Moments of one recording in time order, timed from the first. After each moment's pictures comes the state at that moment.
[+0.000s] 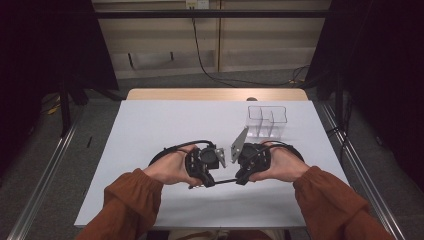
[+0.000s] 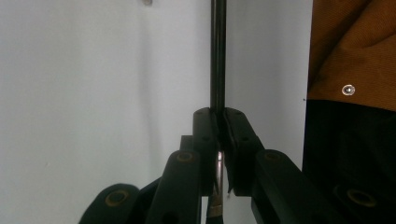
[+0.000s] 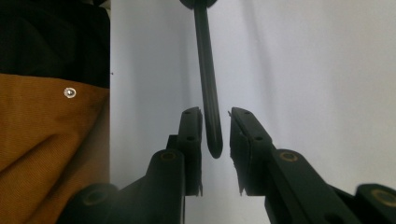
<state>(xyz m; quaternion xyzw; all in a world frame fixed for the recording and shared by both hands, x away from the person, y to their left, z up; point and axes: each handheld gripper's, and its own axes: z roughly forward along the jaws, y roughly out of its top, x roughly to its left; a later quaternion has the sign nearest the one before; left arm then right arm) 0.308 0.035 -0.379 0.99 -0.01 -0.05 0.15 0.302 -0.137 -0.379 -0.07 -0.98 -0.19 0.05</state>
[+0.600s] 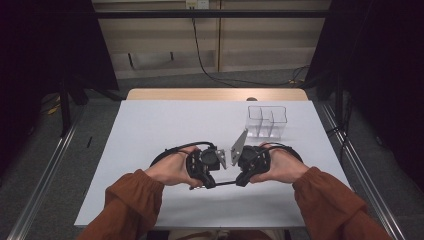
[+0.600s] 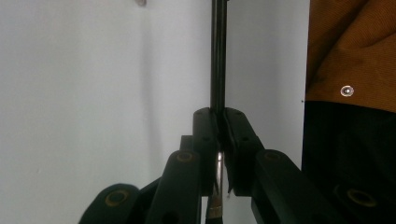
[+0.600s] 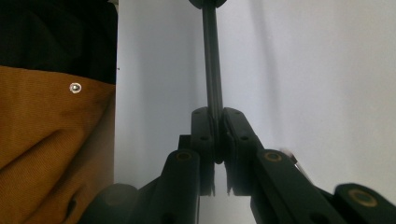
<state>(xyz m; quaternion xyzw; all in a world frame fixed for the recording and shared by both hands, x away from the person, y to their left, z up) 0.305 0.034 -0.384 0.98 0.00 -0.07 0.16 0.302 -0.138 -0.387 -0.06 -0.98 -0.19 0.06</state>
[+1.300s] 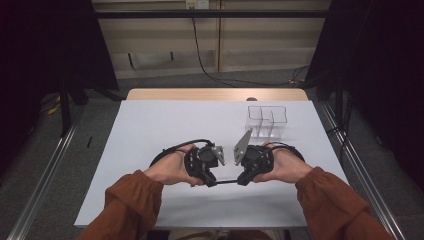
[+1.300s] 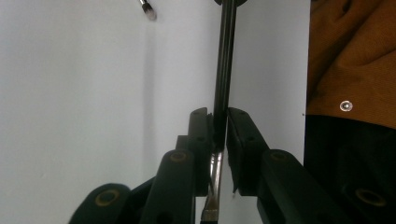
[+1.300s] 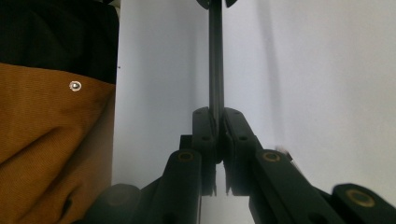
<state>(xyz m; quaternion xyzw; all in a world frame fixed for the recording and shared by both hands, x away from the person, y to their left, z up) 0.310 0.040 -0.382 0.98 0.02 -0.07 0.19 0.300 -0.144 -0.384 -0.05 -0.98 -0.20 0.05</state>
